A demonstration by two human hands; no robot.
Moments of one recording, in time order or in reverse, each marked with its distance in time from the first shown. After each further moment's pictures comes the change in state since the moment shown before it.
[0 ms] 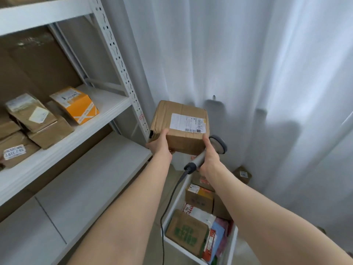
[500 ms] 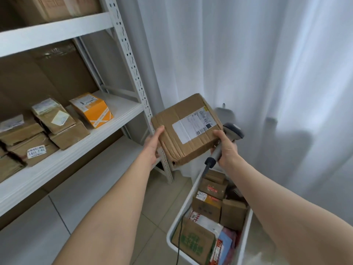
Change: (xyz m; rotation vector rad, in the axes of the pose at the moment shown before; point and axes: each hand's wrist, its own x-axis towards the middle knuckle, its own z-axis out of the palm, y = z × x) left_hand 0.016 0.058 -0.043 0.398 -0.339 0.047; right_hand -0.010 -0.041 0.015 -0.109 -0.181 -0.239
